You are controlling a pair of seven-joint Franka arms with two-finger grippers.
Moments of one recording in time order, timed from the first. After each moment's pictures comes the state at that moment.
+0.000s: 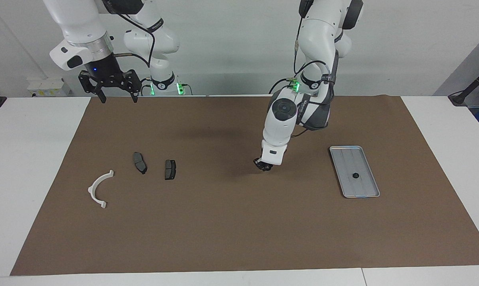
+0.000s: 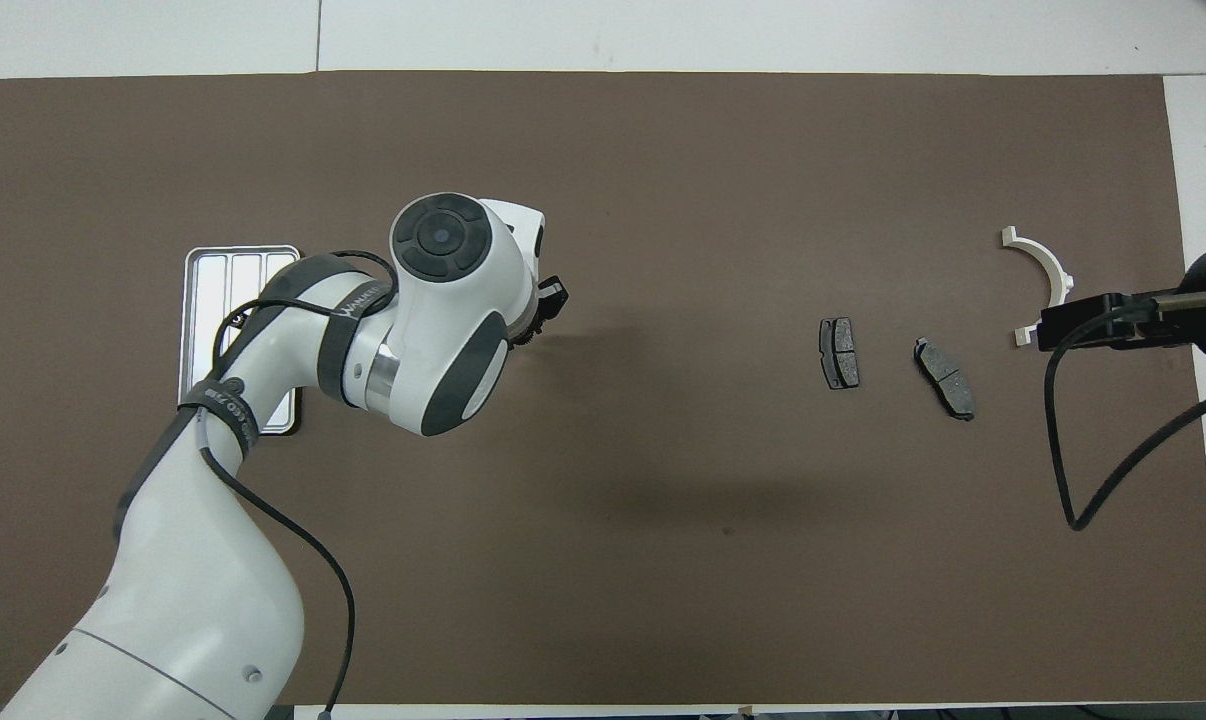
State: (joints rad) left arm -0.56 0.46 -0.02 -1.72 -0.04 2.18 -1.01; right arm -0.05 -0.11 0.09 -1.67 0.00 1.58 0.05
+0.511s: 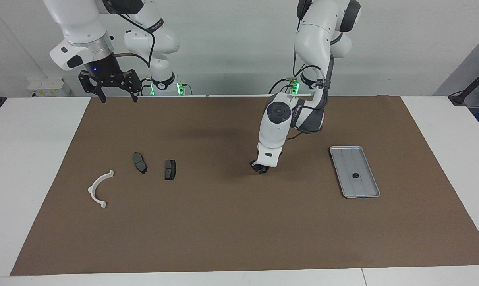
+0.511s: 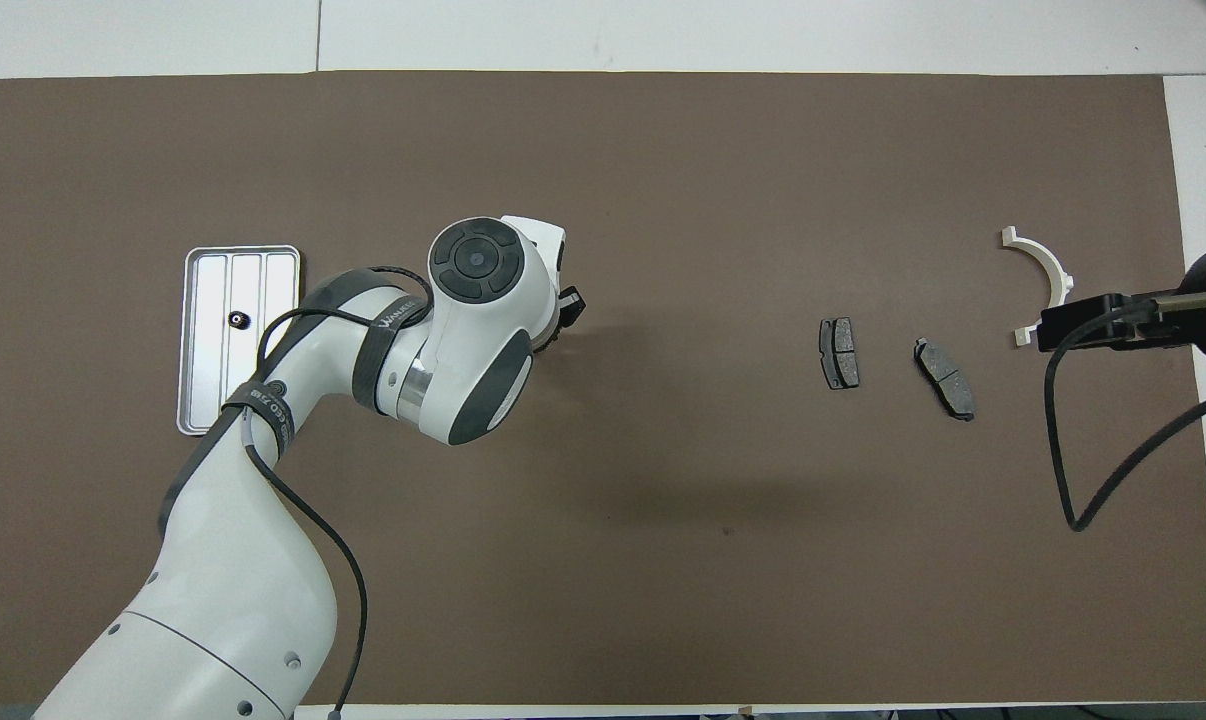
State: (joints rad) left arm -0.58 0.46 -0.01 -1.75 -0.04 2.22 -1.02; right arm -0.05 -0.11 0.09 -1.67 0.00 1.58 0.05
